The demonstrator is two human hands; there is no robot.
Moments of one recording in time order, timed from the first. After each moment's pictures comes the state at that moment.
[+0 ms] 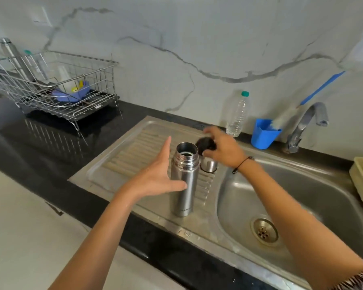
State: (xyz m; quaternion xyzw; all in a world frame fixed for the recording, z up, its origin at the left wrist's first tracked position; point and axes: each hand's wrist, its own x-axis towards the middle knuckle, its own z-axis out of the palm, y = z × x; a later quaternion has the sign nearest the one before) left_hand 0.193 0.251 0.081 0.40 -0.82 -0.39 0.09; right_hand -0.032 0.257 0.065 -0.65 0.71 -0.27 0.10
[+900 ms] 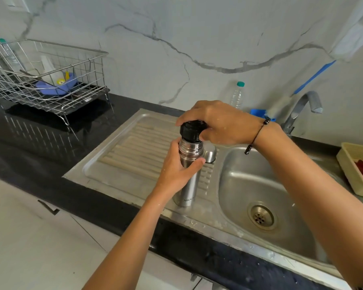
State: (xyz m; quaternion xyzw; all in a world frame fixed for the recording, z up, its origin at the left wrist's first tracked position) left_hand 0.163 0.255 0.026 0.34 -0.72 -0.50 0.36; right_hand 0.037 0.296 0.171 -0.78 0.62 -0.07 0.06
